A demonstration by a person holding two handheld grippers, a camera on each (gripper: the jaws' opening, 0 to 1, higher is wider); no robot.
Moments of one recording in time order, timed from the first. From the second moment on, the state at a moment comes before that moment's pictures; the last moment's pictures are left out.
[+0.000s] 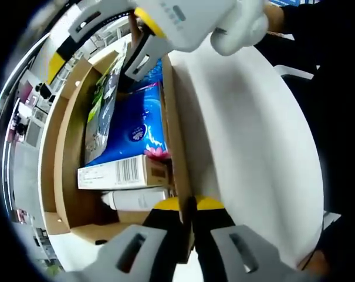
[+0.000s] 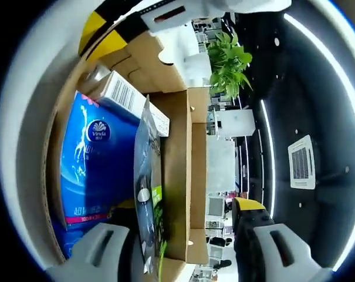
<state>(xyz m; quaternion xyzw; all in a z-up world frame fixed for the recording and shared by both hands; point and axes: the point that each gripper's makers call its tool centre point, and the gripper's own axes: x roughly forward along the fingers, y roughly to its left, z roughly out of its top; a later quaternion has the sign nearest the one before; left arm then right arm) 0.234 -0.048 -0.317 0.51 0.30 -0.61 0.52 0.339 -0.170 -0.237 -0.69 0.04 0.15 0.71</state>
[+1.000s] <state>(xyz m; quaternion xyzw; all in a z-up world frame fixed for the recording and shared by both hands) 0.233 -0.048 -0.316 0.51 0.30 -0.61 0.52 0.331 -0.168 -0.255 -0.71 0.07 0.19 0.68</state>
